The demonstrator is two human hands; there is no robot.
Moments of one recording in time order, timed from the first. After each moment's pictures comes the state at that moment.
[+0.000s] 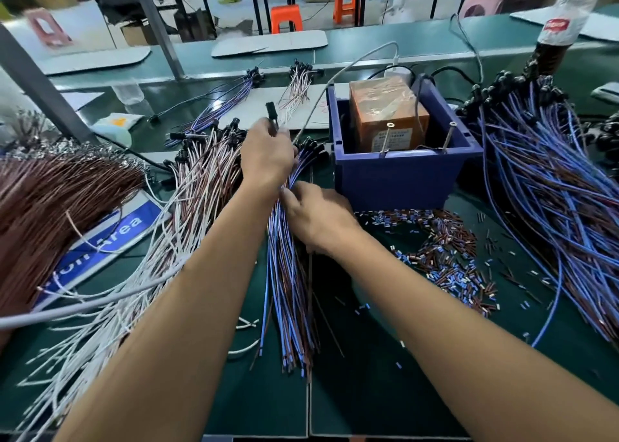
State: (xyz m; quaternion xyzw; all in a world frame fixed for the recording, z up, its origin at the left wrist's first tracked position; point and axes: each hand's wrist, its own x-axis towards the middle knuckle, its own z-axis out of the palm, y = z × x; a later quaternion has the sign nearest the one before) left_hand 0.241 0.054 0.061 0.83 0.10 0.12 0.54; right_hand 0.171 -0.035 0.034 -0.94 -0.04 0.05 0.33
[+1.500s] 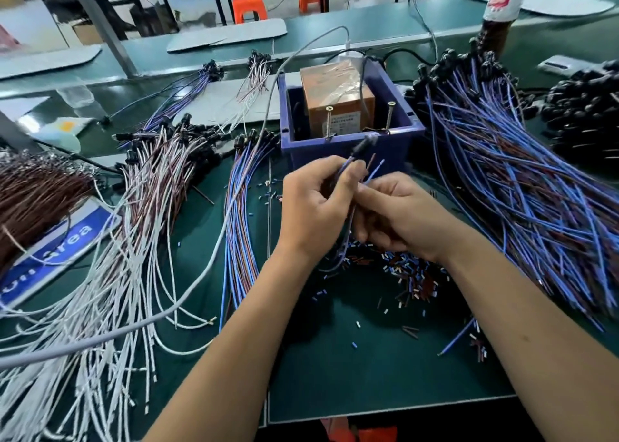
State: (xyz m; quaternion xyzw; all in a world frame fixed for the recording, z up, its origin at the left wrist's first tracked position) left_hand 0.144 -0.039 0.018 0.75 -0.22 0.17 0.60; right_hand 0.122 -0.193 0.022 -0.68 -0.14 0.13 0.71
